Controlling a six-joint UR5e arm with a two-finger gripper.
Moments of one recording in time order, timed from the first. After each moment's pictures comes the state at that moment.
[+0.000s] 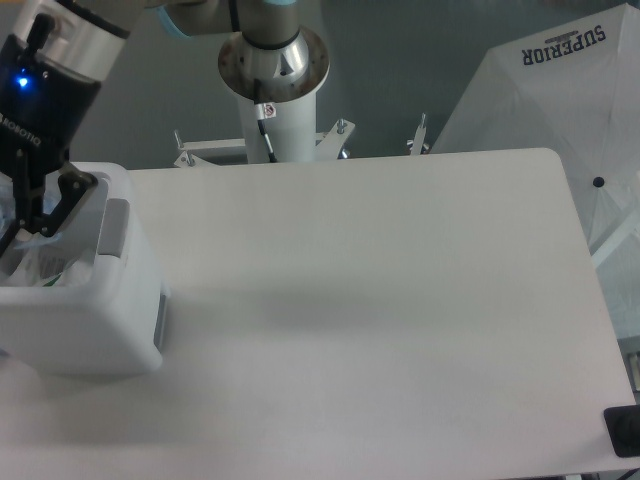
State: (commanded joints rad) arm 2.10 -1.72 -1.43 -0.86 0.92 0.20
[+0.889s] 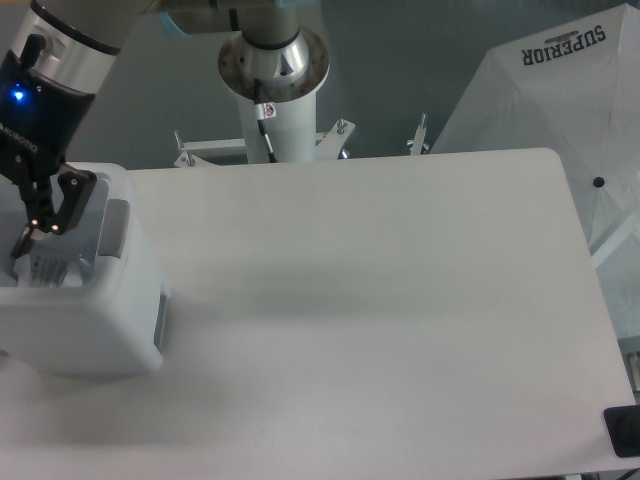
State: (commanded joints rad) arm 2.14 -1.70 -1.49 -0.87 1.02 0.23
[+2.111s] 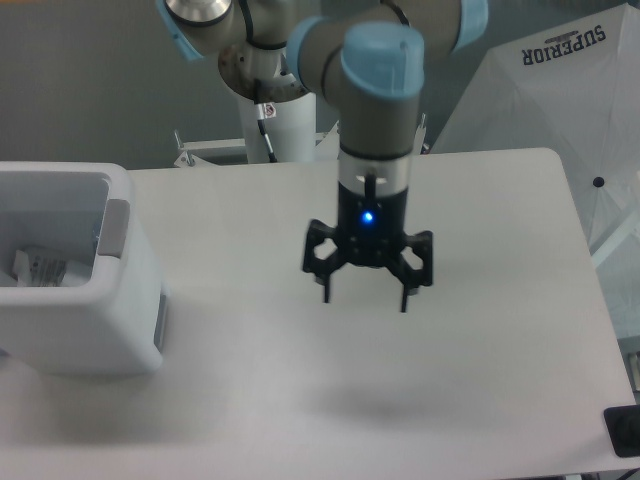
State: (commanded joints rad) arm 2.51 -1.84 -1.65 -0.89 1.48 0.85
